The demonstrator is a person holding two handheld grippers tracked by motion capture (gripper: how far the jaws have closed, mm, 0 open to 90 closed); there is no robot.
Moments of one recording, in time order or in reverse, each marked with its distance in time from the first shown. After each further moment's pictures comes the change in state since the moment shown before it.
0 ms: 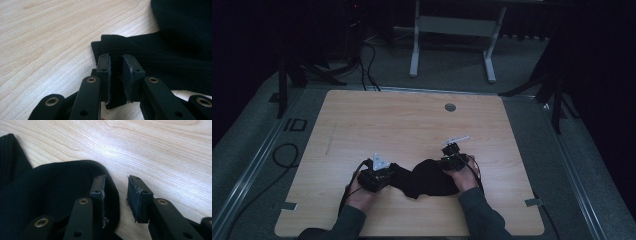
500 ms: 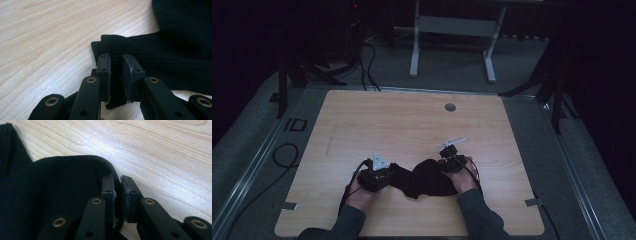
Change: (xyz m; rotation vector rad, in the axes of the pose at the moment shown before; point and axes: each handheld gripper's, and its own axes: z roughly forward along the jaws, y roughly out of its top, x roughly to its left) left arm 0.000 0.000 0.000 0.000 -0.002 -0.001; right arm 0.008 -0.003 0.002 0.004 -0.025 -0.057
